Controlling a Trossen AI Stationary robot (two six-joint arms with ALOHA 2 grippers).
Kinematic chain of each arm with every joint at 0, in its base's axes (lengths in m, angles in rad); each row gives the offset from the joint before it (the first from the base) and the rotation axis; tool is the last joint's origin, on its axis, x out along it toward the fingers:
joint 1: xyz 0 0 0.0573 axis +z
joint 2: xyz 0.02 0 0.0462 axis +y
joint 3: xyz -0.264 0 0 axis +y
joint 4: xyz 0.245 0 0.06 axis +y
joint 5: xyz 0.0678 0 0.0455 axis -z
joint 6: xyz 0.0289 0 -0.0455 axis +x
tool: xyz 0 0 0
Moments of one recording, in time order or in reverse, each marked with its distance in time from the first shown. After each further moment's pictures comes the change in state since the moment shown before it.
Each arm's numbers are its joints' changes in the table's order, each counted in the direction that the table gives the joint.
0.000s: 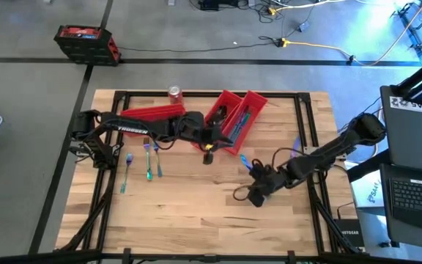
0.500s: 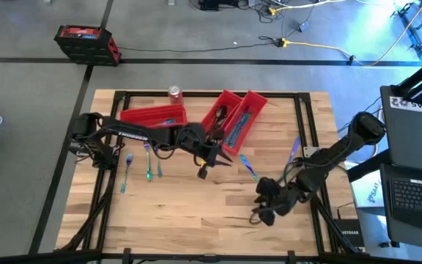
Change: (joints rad) left arm -0.101 0.019 0.000 -0.008 0.119 0.143; right arm 0.235 0.000 -0.006 -0.056 0.076 0.010
